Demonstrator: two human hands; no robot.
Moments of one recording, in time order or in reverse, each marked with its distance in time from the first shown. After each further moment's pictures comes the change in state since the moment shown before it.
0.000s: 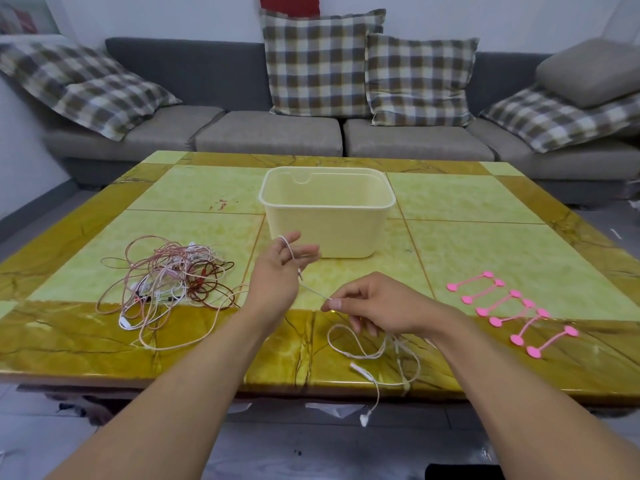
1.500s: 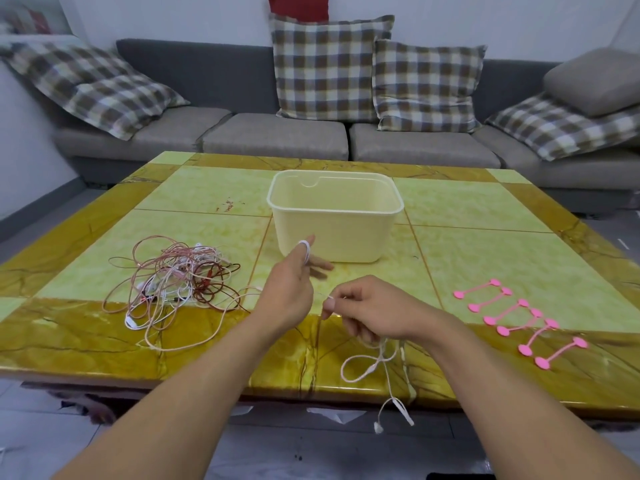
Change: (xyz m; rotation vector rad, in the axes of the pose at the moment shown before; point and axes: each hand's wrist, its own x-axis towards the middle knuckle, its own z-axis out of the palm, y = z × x) left_hand -0.010 0.004 -0.004 0.524 -0.149 0.207; right_hand 0.009 -0.013 0.011 -0.012 0.006 0.042
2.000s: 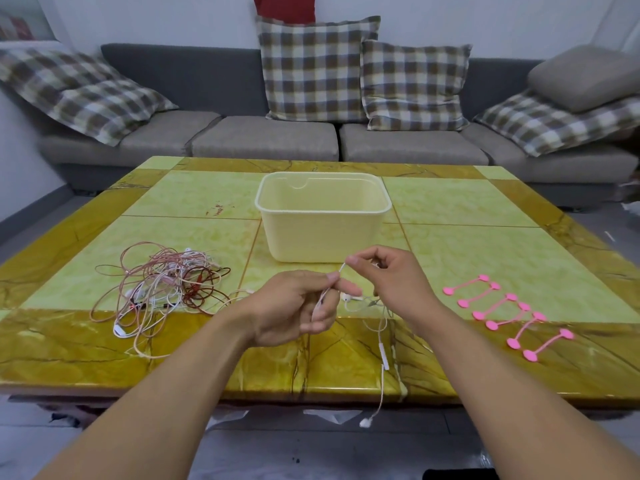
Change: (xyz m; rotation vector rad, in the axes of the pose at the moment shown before) left_hand -0.011 0.038 -0.009 -0.812 -0.594 -0.371; right_hand 0.000 0.015 -0.020 0.238 0.625 -0.092
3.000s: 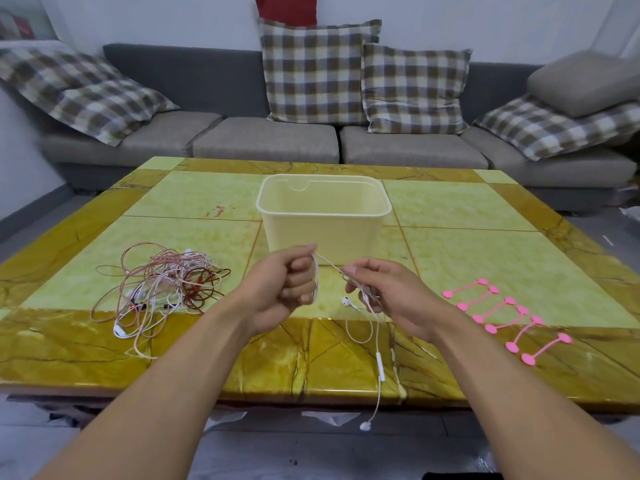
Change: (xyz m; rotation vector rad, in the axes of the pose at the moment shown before) left_hand 0.008 0.013 -0.015 -0.219 0.260 0.018; right_hand -0.002 -0.003 -0.005 0.243 -0.293 0.243
